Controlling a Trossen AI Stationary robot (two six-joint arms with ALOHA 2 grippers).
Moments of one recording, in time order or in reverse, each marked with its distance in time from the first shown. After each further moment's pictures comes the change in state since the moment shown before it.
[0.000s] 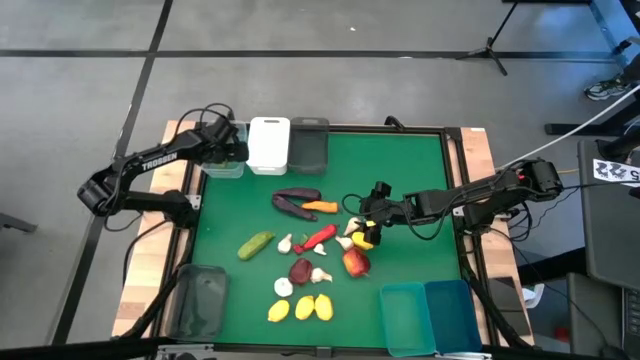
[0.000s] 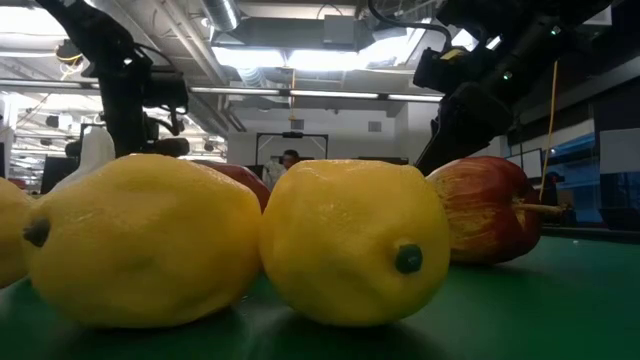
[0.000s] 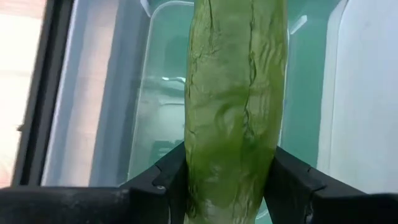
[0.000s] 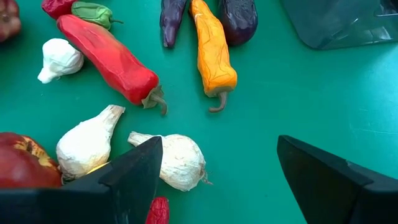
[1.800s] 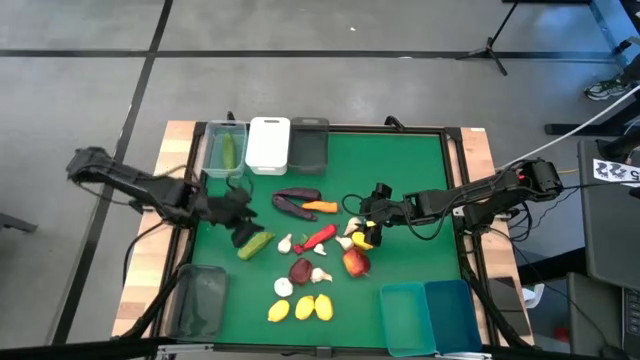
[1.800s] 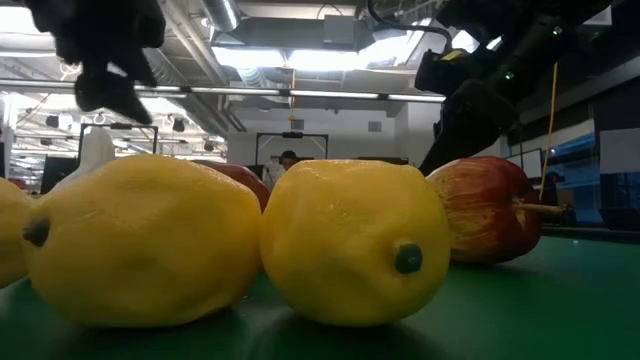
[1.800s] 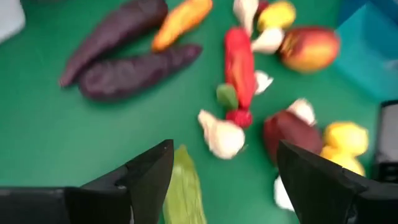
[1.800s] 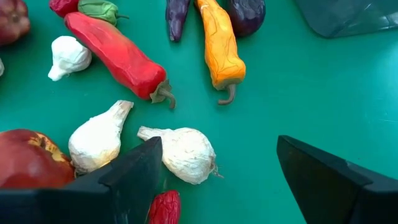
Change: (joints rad) left arm -1.230 -0.266 0.001 0.090 0.010 -0.177; right arm 0.000 0.000 0.000 -0.016 -0.035 0.046
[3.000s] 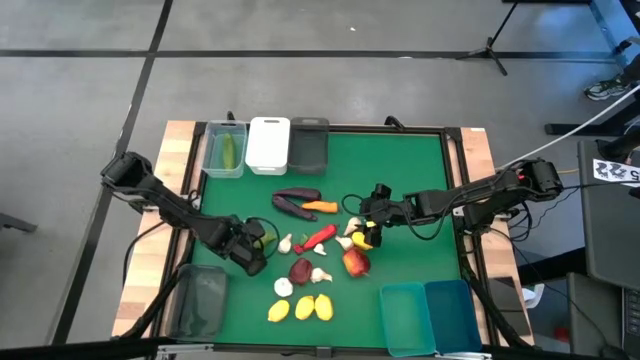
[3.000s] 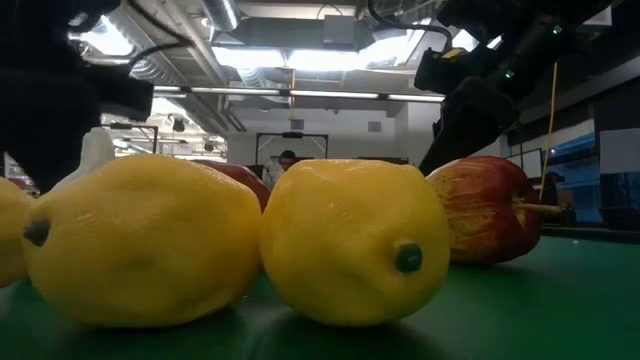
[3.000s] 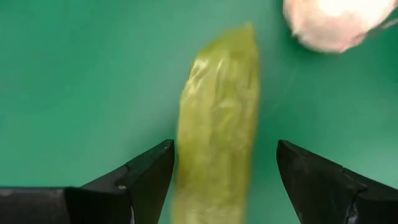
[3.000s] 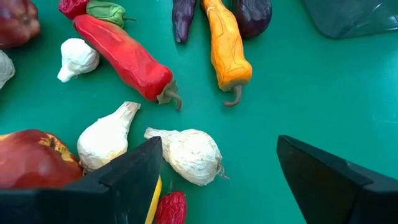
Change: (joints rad) left arm -0.190 0.552 0.082 -0.113 -0.012 -0.235; right arm 0.000 0.000 0.000 0.008 -0.018 0.000
